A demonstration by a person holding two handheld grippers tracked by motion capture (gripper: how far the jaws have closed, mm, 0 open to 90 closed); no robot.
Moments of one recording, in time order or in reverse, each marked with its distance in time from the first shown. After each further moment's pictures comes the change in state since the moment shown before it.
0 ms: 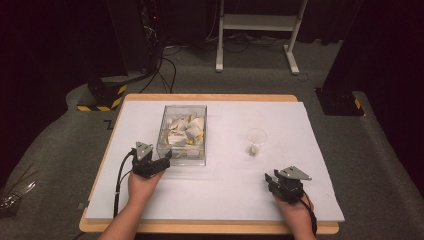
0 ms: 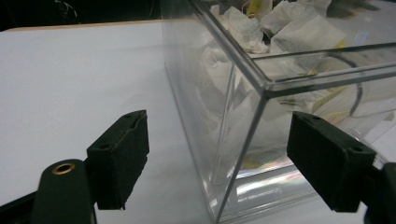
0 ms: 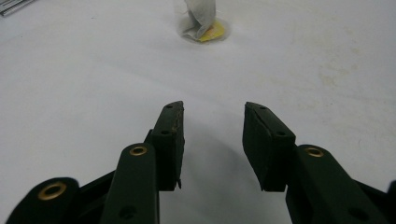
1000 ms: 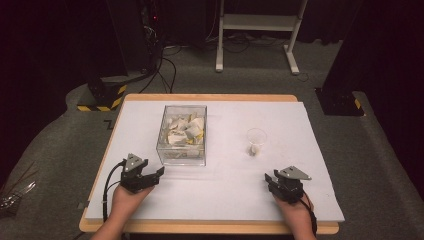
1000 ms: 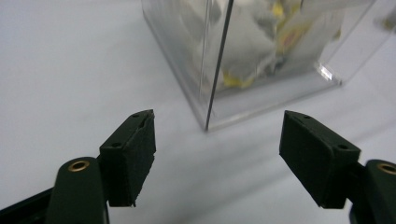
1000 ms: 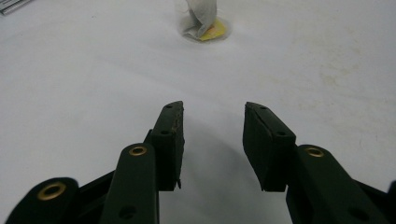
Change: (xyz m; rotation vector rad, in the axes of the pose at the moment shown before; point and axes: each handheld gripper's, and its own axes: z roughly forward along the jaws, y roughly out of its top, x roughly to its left) left arm 0.018 -0.025 -0.041 0.182 -0.138 0.085; right arm 0.000 0.000 0.000 0.003 0.001 -0.001
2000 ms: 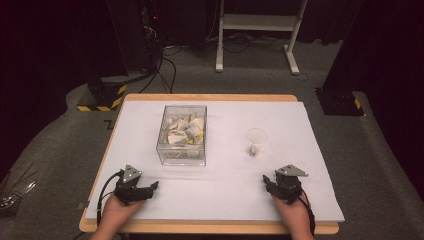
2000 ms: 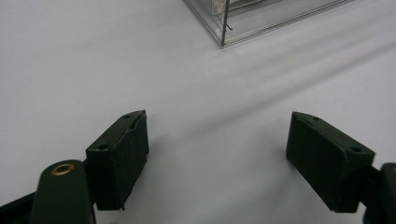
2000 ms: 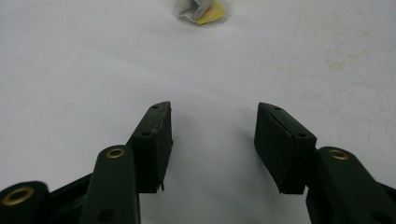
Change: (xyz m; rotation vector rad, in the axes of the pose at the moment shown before) left arm 0.008 -0.031 -0.006 0.077 0.010 0.066; right arm -0.001 0.003 0.007 0.070 -0.009 0.005
